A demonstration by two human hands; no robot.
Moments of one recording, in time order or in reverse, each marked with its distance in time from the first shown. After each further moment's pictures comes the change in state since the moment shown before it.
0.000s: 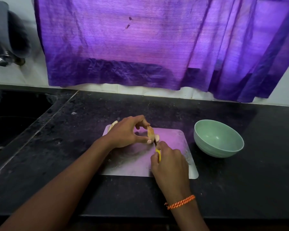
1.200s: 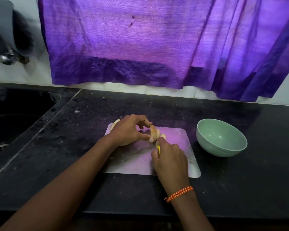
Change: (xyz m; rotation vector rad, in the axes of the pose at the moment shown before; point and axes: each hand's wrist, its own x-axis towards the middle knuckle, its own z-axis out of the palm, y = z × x) left_hand 0.001 0.004 0.001 0.019 0.062 -0.046; right_hand 0.009 -0.010 -0.006 -0.084 -0.039 -0.021
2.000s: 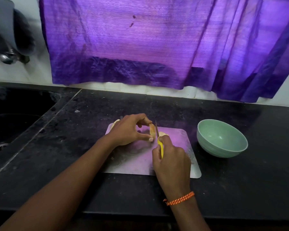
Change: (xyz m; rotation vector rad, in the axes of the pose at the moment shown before) left_hand 0.001 -0.006 0.000 -0.003 0.018 0.010; right_hand -0.004 0.001 0.014 0.036 0.276 -0.017
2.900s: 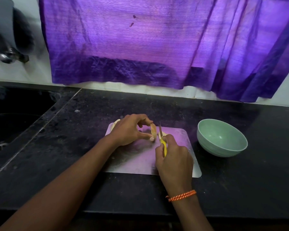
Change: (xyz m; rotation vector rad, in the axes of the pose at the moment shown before) left_hand 0.001 0.002 0.003 0.033 0.024 0.006; right_hand 0.001 0.004 -0.005 0.056 -0.075 0.059
